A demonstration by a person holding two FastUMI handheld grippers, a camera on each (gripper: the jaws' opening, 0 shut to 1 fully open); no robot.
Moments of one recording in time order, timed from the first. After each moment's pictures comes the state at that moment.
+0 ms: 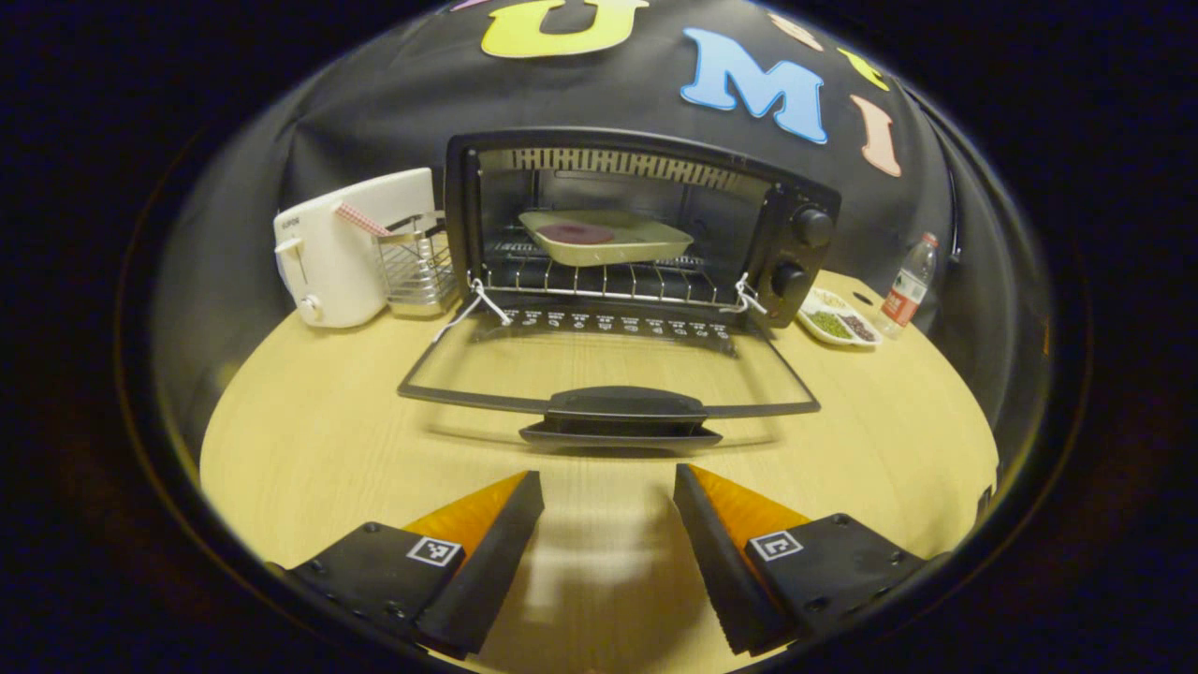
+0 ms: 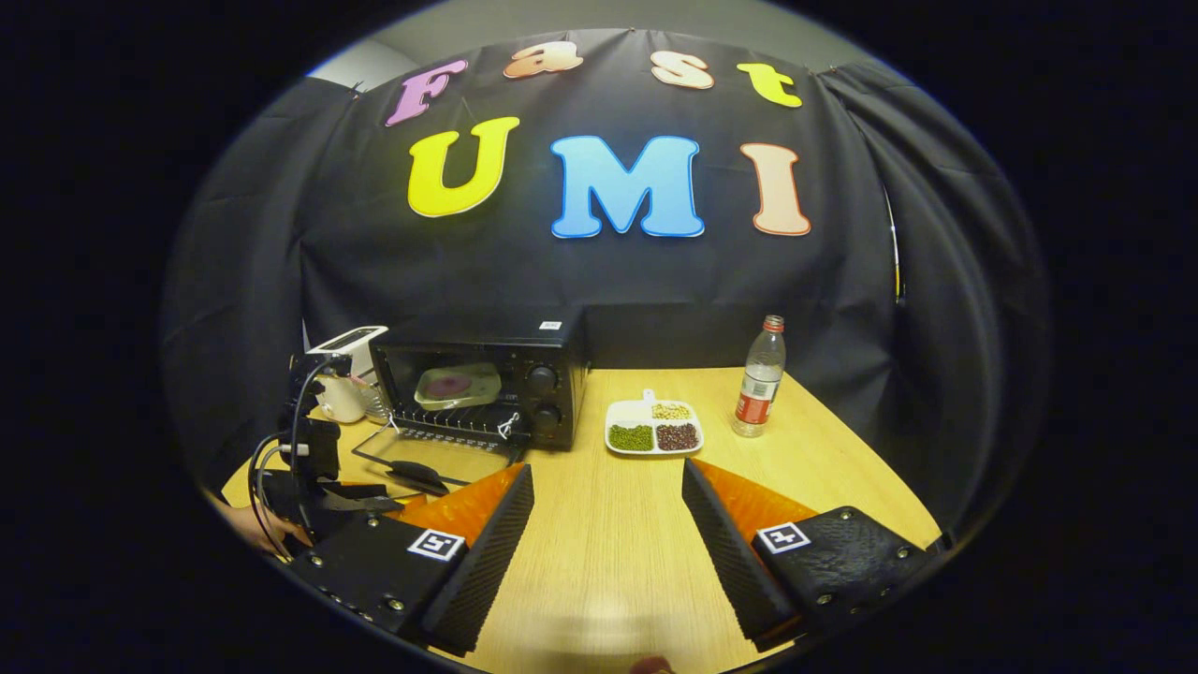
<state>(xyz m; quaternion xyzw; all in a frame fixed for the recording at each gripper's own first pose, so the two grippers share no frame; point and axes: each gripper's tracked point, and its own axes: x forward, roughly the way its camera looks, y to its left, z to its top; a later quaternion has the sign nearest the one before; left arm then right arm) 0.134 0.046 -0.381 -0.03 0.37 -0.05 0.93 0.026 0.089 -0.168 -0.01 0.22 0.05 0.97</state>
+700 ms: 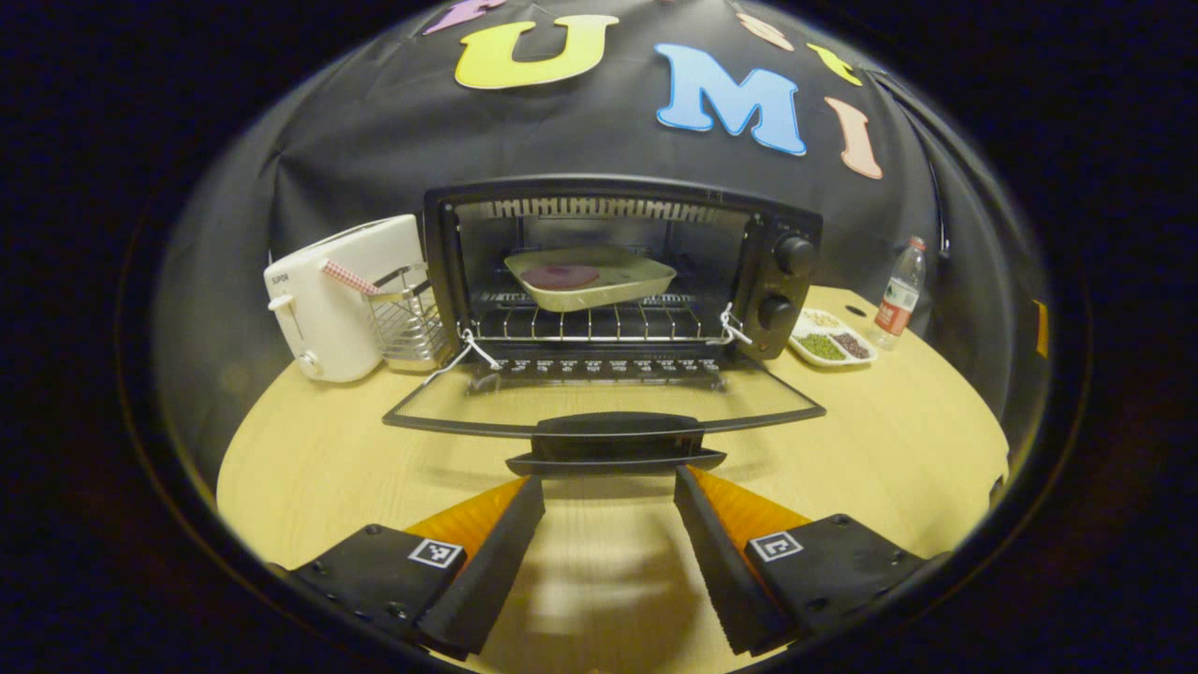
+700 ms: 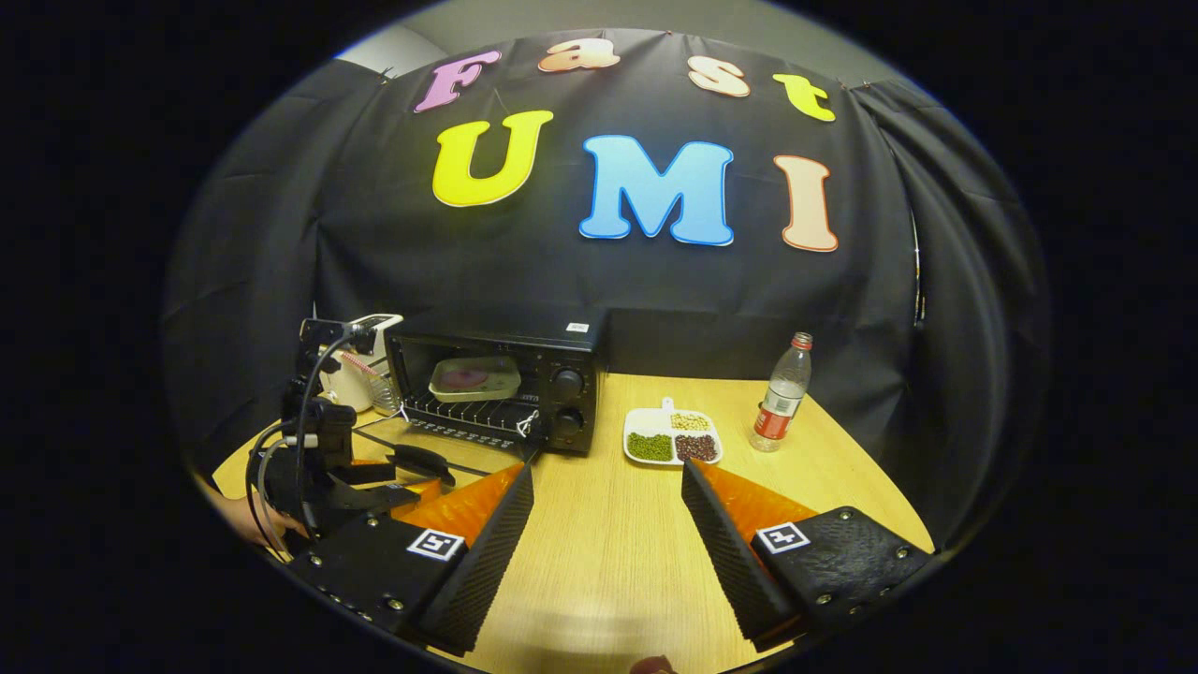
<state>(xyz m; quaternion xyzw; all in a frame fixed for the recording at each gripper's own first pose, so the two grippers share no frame) 0.159 0.040 -0.341 -0.02 0.31 -0.06 0.95 0.040 0.128 -0.172 -0.02 0.22 0.09 0.97</state>
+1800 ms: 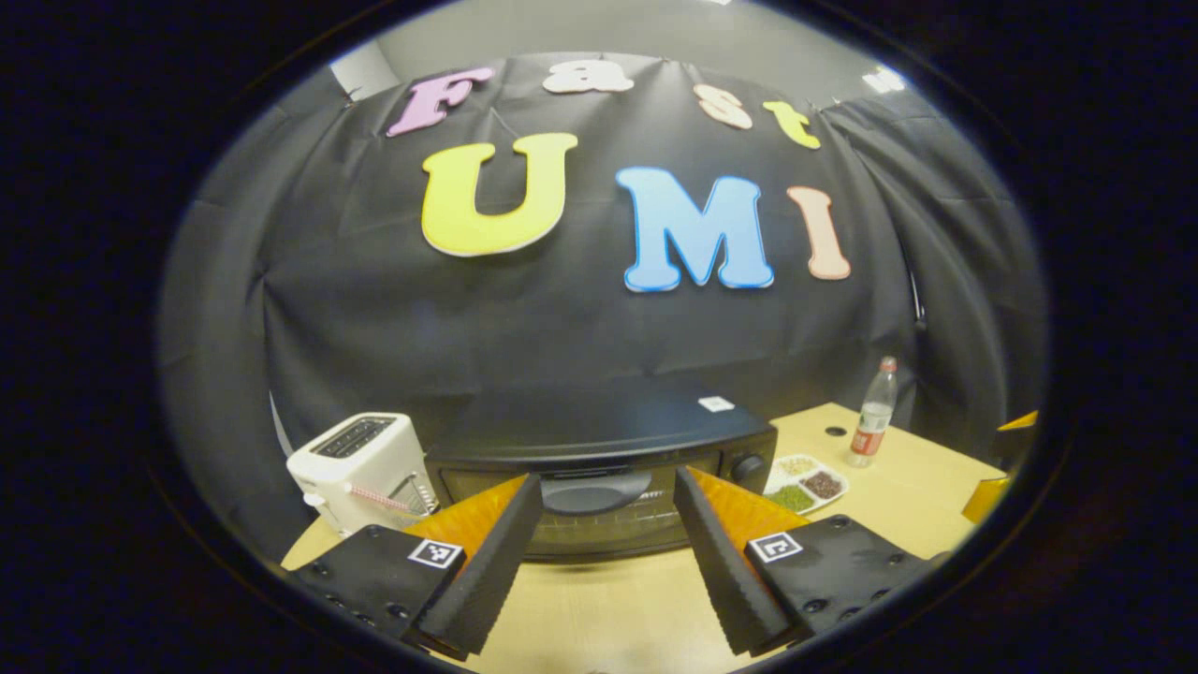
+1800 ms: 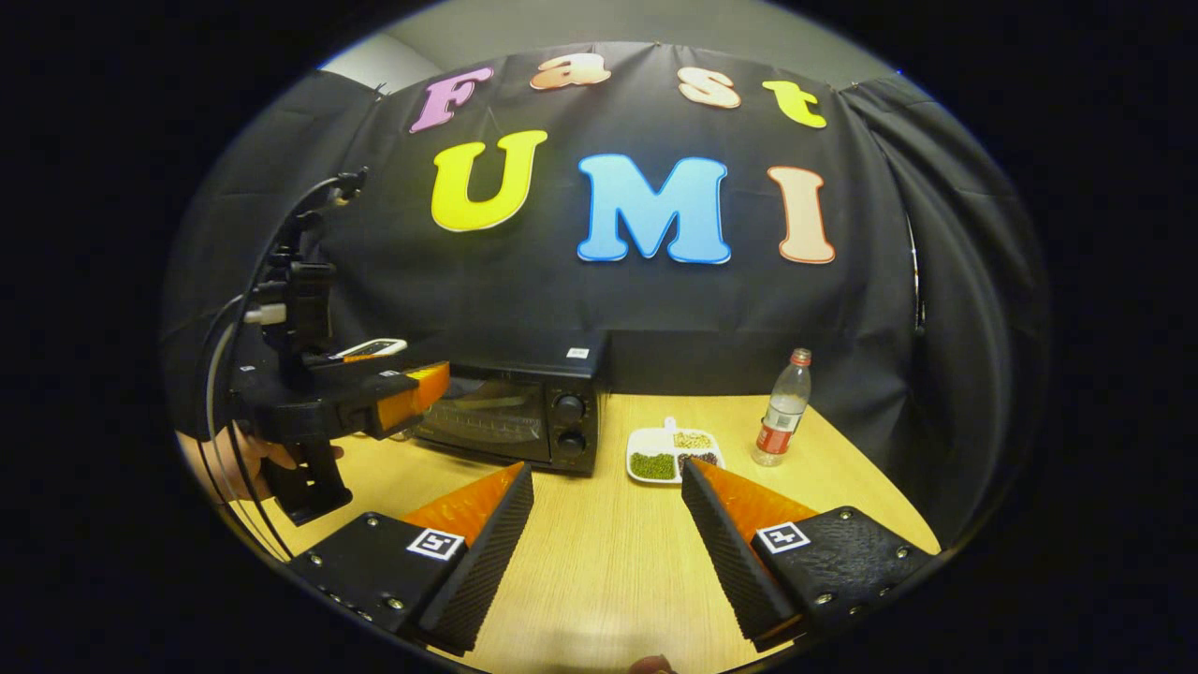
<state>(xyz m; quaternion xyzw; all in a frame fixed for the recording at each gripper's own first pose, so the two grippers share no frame) 0.206 0.010 -0.135 0.02 0.08 -0.07 0.99 0.046 0.106 -0.135 0.00 0.17 0.08 0.98</state>
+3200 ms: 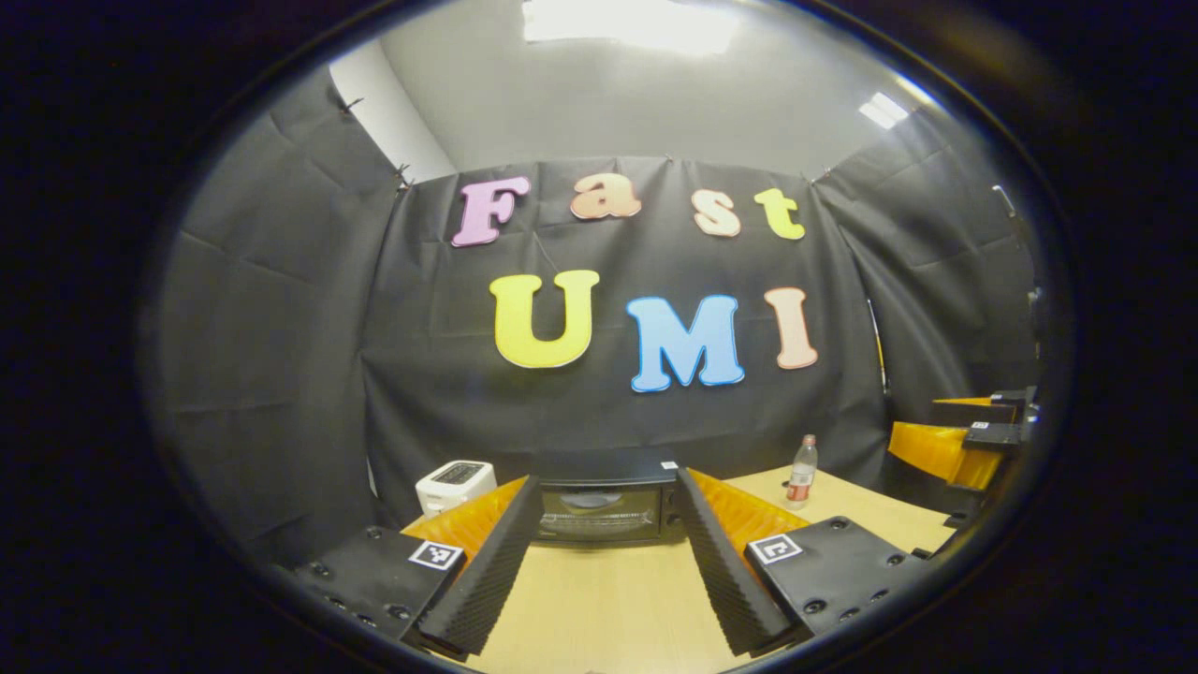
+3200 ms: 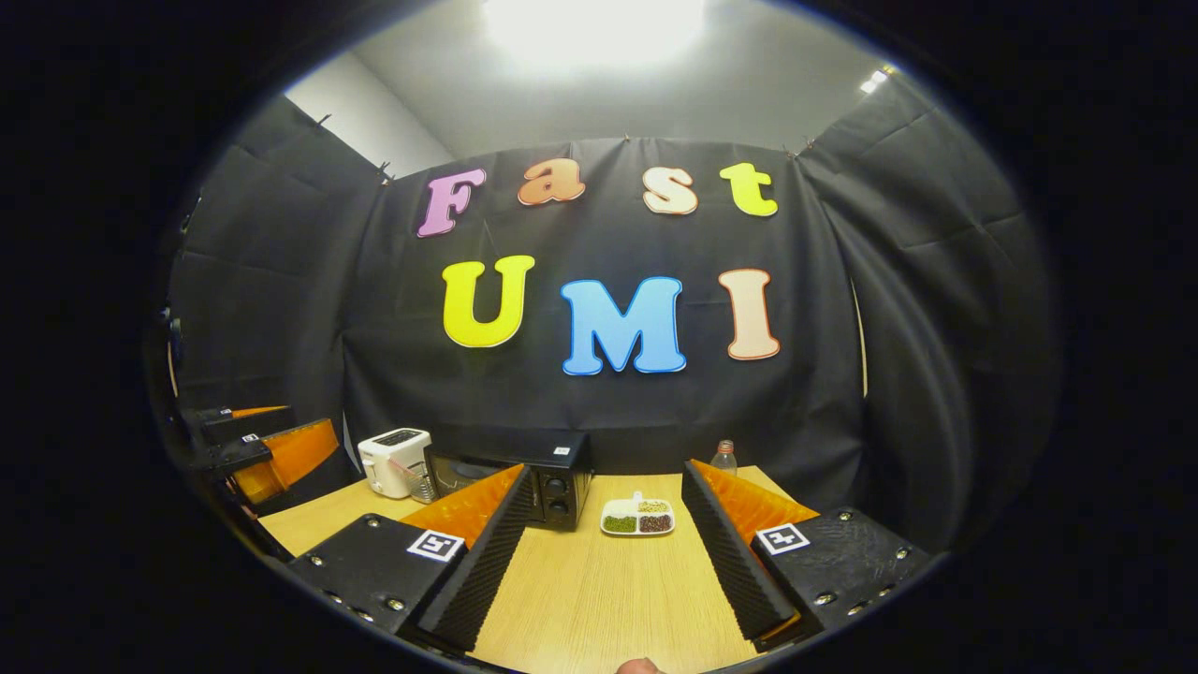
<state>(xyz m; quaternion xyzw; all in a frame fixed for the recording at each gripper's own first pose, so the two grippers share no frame) -0.072 0.006 0.013 0.02 -0.01 -0.02 1.00 -0.070 0.049 -0.006 0.02 0.04 0.07 1.00</state>
